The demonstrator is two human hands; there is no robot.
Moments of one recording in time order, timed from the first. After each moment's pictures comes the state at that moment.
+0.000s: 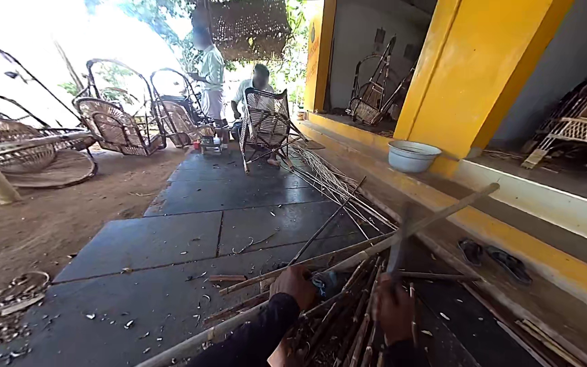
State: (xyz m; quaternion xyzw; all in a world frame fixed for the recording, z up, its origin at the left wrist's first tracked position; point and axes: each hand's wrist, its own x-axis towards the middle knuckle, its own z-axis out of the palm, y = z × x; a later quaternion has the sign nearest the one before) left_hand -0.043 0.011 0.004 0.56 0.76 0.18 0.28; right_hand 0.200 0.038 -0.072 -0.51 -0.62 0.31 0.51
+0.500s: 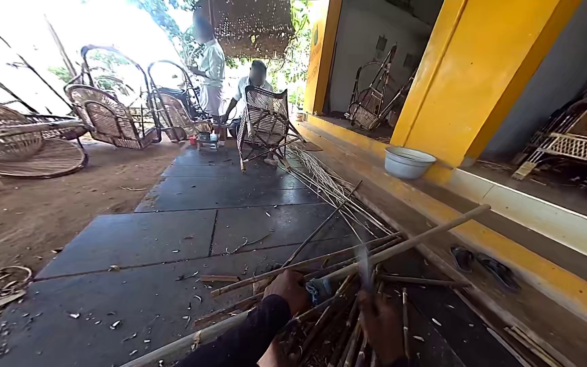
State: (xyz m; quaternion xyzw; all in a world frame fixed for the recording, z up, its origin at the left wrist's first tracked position) left_hand -0.057 0.022 -0.013 0.59 0.73 0.15 0.31; right_hand 0.205 0.026 -0.082 -0.52 -0.66 0.28 0.46
